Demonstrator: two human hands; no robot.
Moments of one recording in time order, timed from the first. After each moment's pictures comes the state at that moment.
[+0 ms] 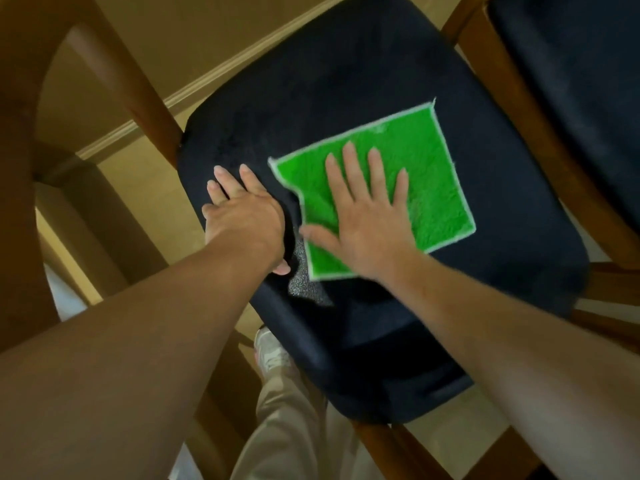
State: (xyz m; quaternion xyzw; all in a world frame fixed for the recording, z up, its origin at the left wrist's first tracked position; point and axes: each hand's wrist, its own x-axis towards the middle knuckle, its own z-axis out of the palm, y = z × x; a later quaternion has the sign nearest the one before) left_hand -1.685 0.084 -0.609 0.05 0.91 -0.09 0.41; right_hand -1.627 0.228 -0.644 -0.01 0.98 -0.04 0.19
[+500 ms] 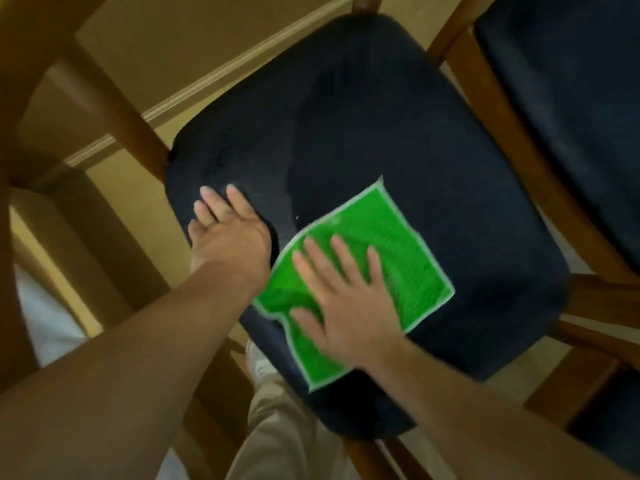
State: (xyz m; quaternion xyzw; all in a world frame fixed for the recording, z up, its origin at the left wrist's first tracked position) left_hand -1.682 0.079 -0.613 0.08 0.92 -0.10 0.38; right_hand -1.554 0.209 -0.649 -0.10 0.97 -0.09 0.19
